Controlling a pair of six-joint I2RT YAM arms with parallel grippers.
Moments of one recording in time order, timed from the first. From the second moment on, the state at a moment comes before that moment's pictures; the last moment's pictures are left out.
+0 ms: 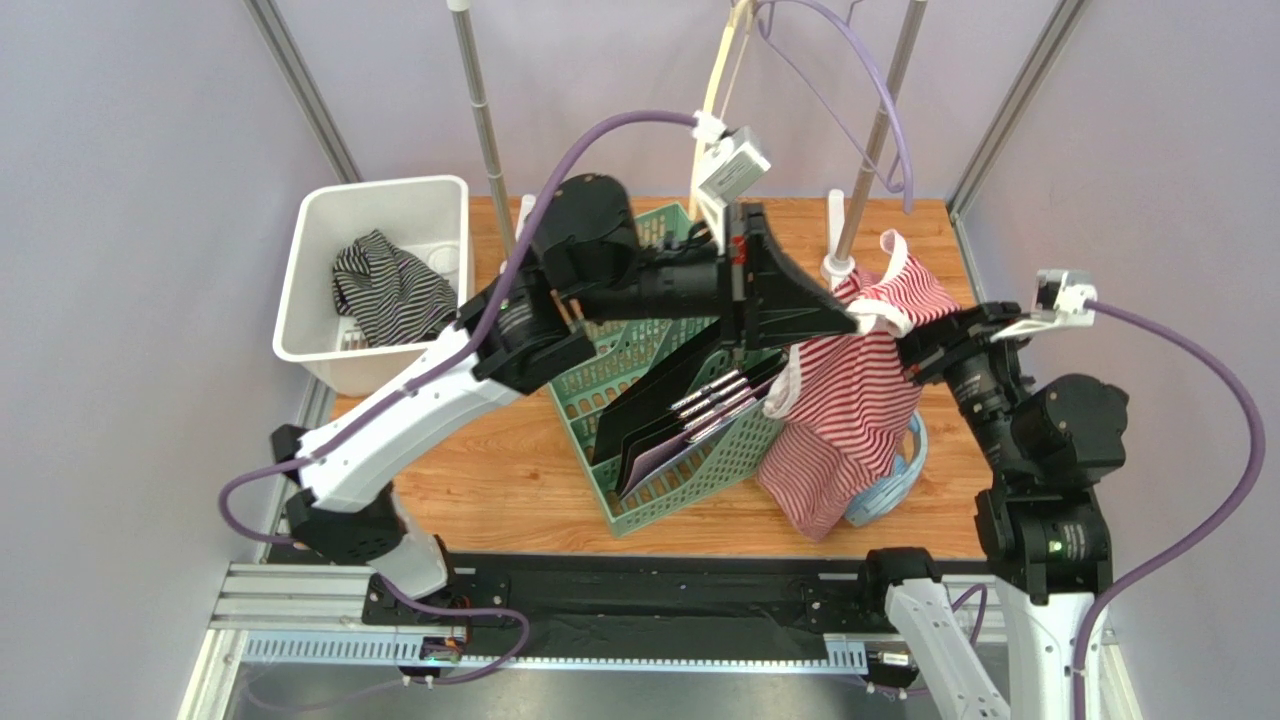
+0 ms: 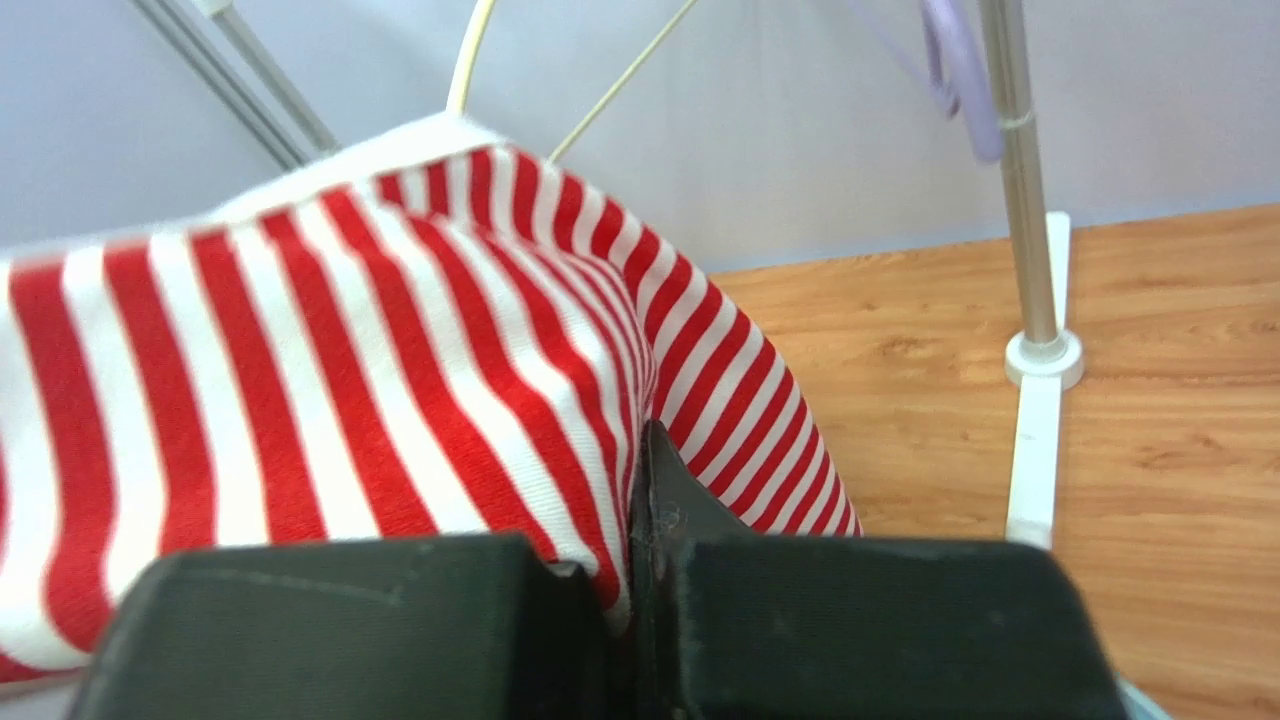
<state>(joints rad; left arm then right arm) -1.12 1.66 2.14 -0.27 0.53 -0.53 0.05 0.54 1.07 -0.43 -0.24 0.45</state>
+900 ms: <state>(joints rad) -1.12 1.19 1.62 -0.43 0.21 -0.12 0.05 0.82 1.48 -0.20 -0.50 0.33</state>
